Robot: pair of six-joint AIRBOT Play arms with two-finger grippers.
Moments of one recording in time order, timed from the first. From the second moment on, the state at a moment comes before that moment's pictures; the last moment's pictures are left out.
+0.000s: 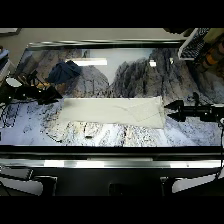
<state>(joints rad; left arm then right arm) 0.19 -1.67 1.44 0.95 -1.16 -1.44 -0.52 -1.77 1.19 -0.59 1.31 1.11</state>
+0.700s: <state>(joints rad) 0.19 -1.67 1.44 0.95 -1.16 -1.44 -0.33 -1.77 1.20 -0.65 1.21 1.08</state>
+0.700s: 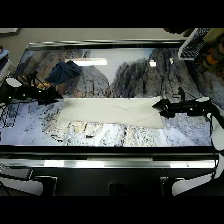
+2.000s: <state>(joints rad) -0.62 -1.94 1.48 0.33 -0.66 -1.56 -0.28 -1.39 1.55 -1.12 1.55 1.55</state>
